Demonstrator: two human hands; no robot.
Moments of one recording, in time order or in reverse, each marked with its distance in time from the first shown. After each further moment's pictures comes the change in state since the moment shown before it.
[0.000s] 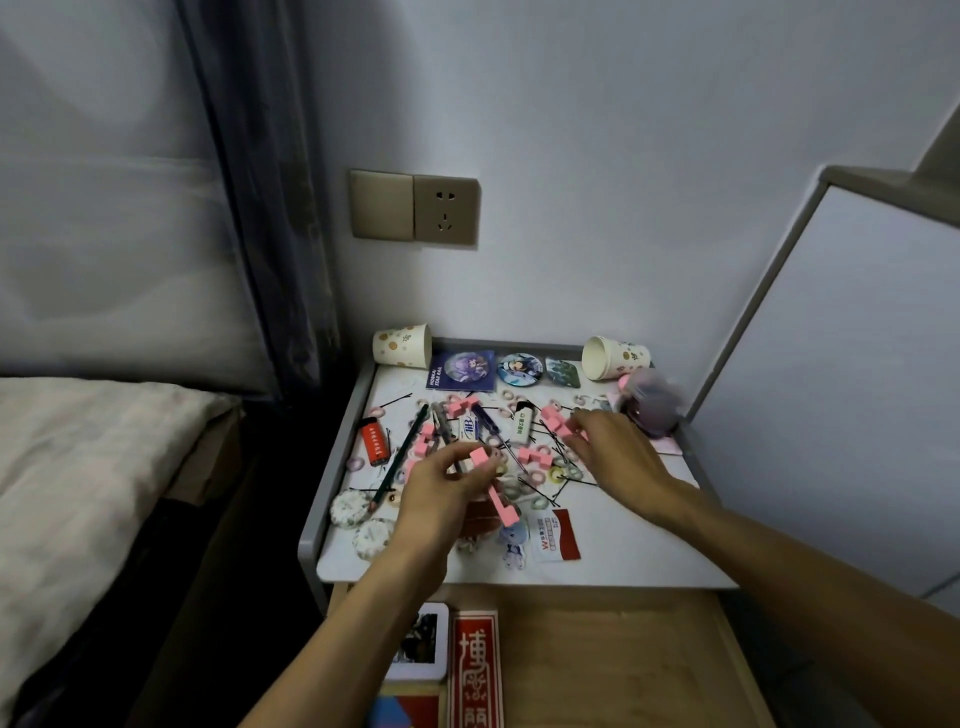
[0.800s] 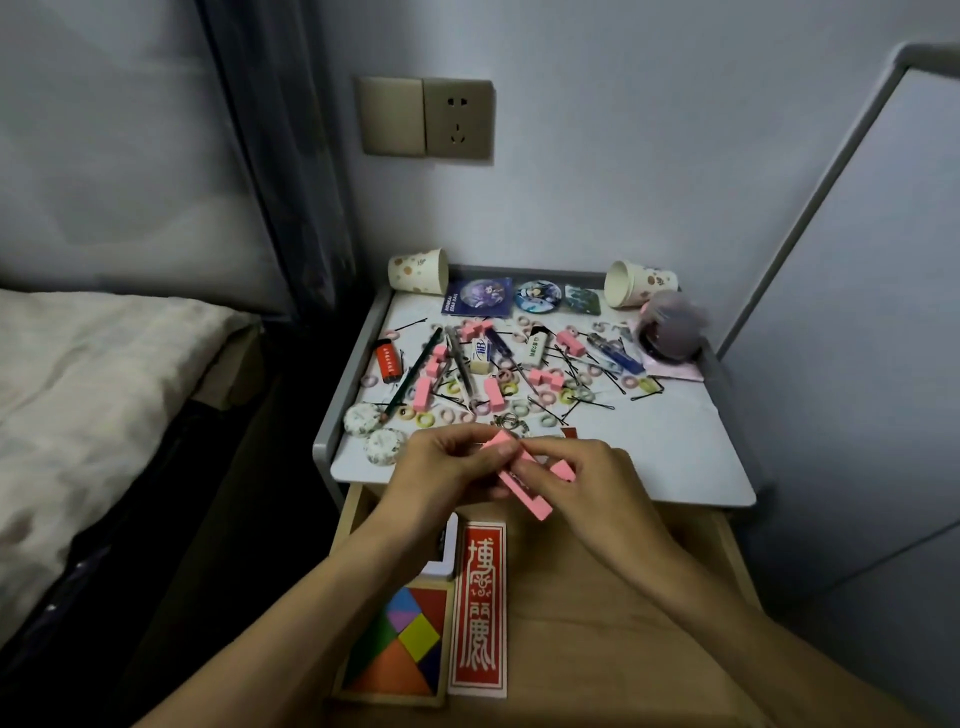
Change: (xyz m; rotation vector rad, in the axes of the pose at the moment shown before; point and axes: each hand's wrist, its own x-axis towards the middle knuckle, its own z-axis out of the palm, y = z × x) left_hand -0.054 -0.035 -0.008 0.072 -0.147 0.095; right_hand -0.127 -0.061 0.008 0.737 -0.130 0.022
